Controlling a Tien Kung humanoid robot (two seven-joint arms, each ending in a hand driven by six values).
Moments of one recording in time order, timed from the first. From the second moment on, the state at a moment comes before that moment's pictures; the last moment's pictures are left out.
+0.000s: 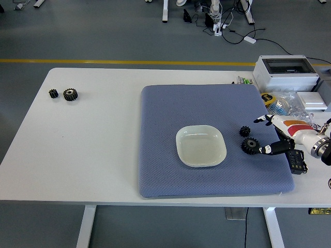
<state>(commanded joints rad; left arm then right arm) -0.07 0.00 -1.63 -0.18 1.32 0.23 0.06 0.52 -0.58 0.80 1.22 -1.82 -0.01 0.00</state>
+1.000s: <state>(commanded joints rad) -0.08 0.00 -1.61 -0.18 1.31 0.23 0.07 0.64 -0.50 0.66 1.02 -1.74 -0.05 0.01</state>
